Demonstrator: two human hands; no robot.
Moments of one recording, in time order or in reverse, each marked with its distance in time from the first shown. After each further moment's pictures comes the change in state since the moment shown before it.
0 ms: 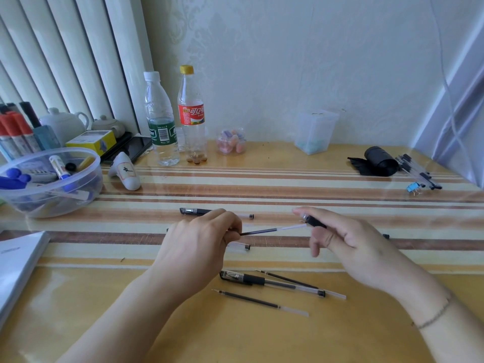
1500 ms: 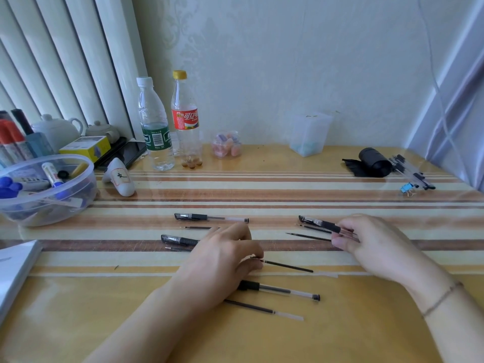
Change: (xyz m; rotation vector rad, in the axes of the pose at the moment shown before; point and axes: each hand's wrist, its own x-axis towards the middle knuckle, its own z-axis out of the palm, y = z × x) left_hand 0.005 0.018 0.025 -0.209 -0.167 0.119; right_hand 0.007 0.030 -0.023 -0.414 0.037 0.374
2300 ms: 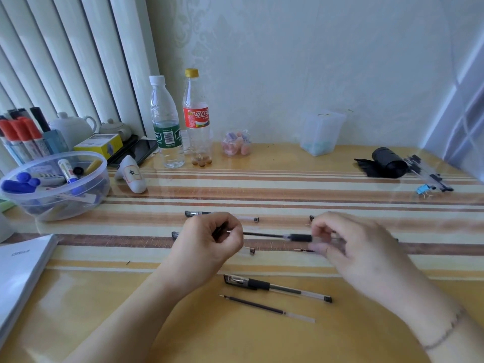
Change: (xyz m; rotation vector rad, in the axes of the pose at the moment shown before) left_hand -0.007 -0.006 -0.030 -0.525 0.172 -0.364; right_hand -0.028 -0.049 0.004 0.101 0.247 -0.380
